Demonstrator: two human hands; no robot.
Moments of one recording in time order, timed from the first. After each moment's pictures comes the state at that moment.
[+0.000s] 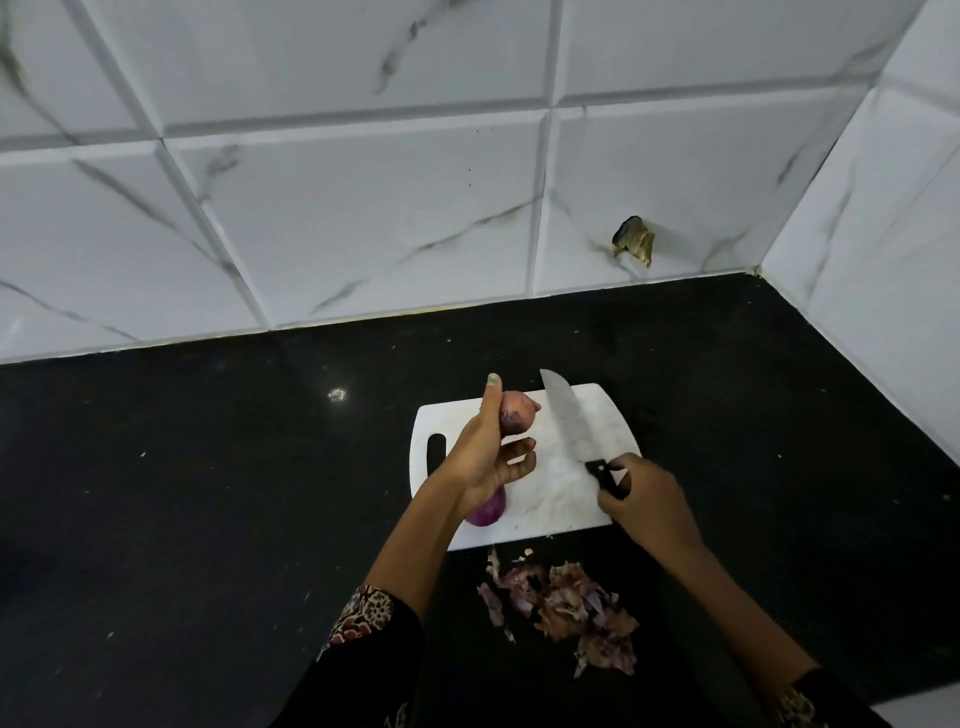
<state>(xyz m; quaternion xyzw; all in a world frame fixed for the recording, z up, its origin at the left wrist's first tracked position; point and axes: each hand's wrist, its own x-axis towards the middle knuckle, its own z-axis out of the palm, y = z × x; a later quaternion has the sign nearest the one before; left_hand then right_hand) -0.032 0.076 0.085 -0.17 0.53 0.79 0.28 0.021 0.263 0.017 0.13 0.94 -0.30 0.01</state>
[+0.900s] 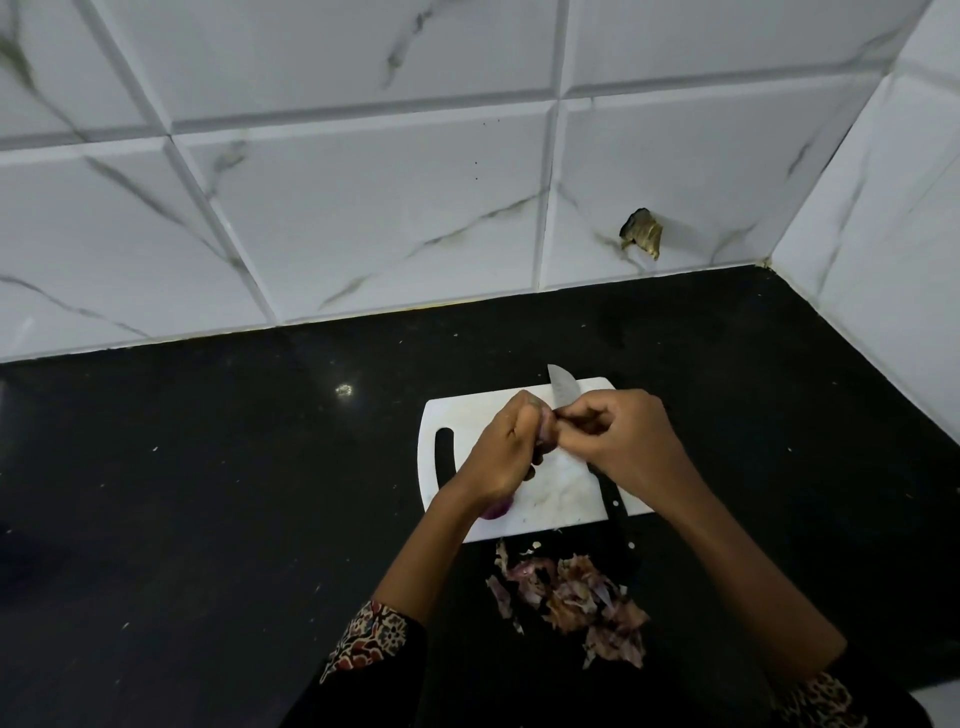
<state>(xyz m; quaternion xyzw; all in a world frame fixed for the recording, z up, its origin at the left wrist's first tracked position) -0.012 0.073 0.095 0.10 0.75 0.63 0.18 0.013 0.215 0.117 -0.01 0.87 -0.49 -0.06</state>
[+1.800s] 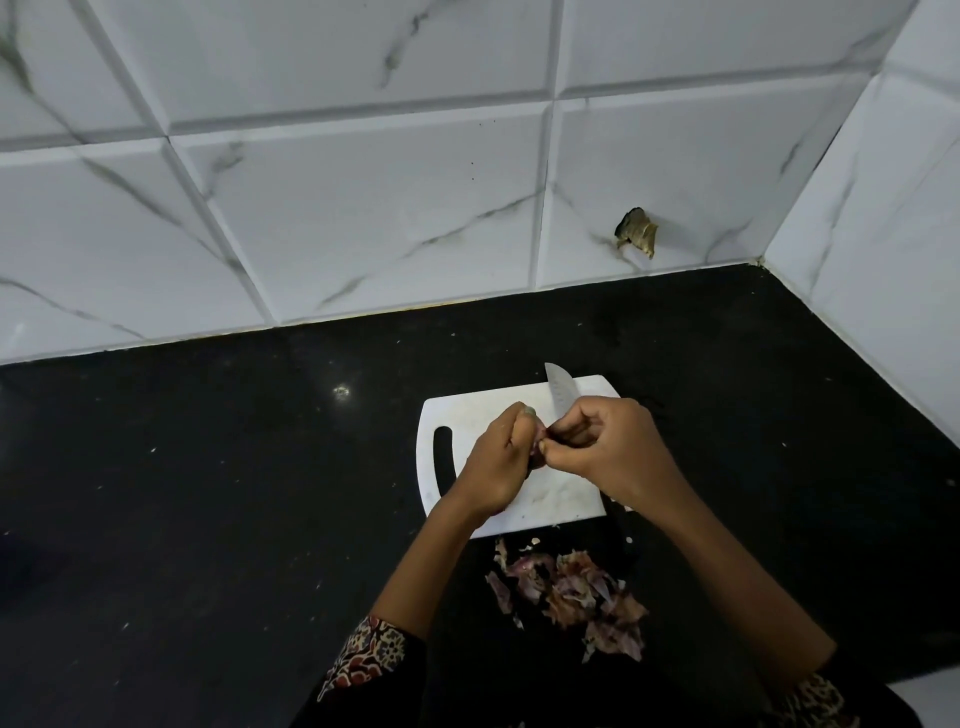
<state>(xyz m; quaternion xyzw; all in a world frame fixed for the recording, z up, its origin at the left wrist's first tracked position) -0.006 0.071 0.082 0.10 0.74 0.65 0.16 0.021 0.208 0.110 0.00 0.86 -0.50 -0.04</state>
